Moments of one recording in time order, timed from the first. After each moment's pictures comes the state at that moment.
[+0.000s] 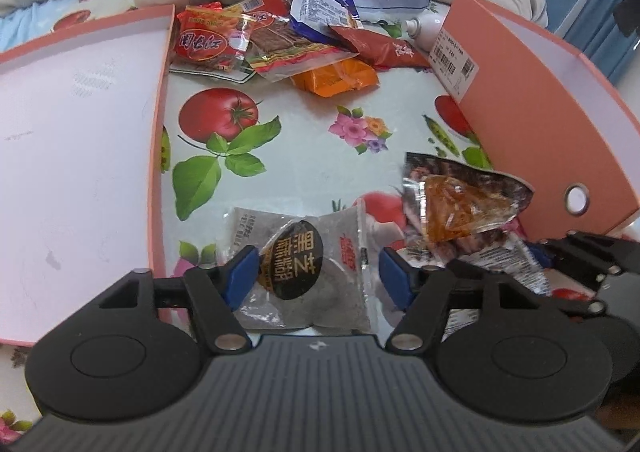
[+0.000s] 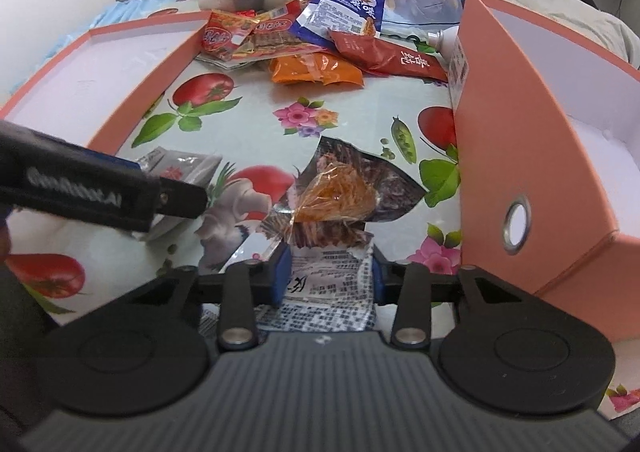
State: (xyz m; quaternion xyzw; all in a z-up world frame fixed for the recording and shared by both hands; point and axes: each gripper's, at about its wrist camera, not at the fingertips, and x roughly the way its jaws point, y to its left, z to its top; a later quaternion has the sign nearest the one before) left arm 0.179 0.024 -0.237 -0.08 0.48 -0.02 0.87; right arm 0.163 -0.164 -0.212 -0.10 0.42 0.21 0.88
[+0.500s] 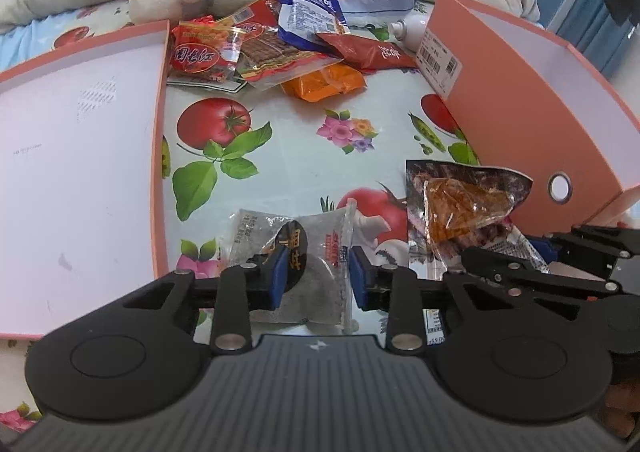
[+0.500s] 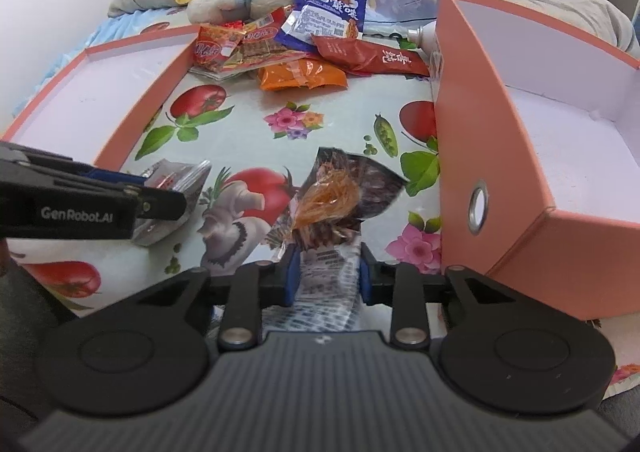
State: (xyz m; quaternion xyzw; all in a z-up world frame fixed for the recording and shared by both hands) left arm 0.169 0.018 -0.224 -0.07 0.48 -0.03 0.88; right arm 0.158 -0.179 -0.197 -0.07 0.43 0.20 0.88
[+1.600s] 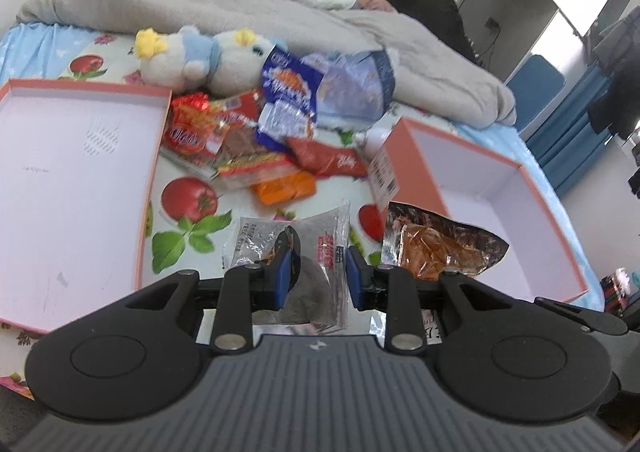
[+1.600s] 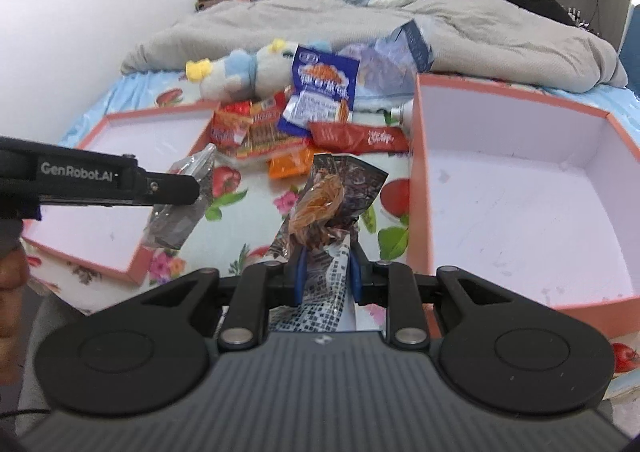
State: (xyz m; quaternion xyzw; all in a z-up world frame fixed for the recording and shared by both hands) left arm 0.156 0.013 -0.118 -0.19 0.39 -0.03 0.90; right arm 0.154 -0.206 -0.098 -0.04 0.38 0.21 0.90
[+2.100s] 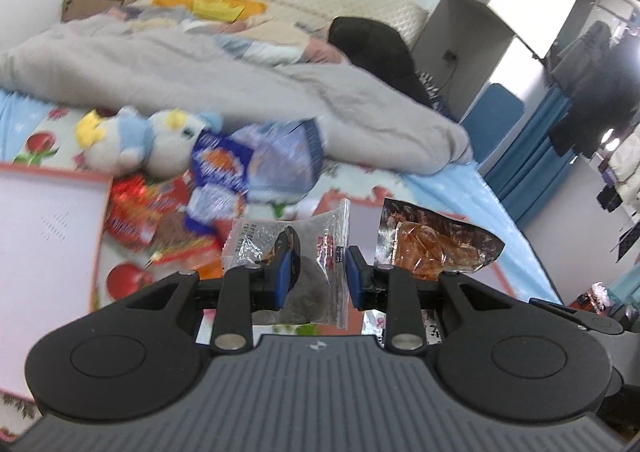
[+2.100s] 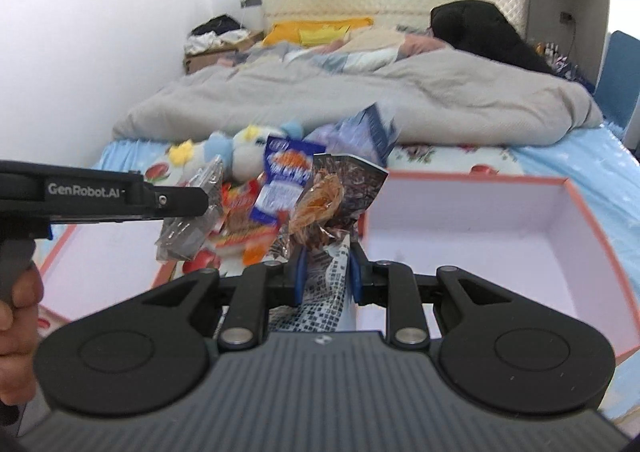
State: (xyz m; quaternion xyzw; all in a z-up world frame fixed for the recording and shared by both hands) left arm 0.187 -0.035 -0.029 -0.18 0.32 -0.07 0.93; right arm 0.182 -0.250 -0.023 -0.02 0.31 0.19 0.93
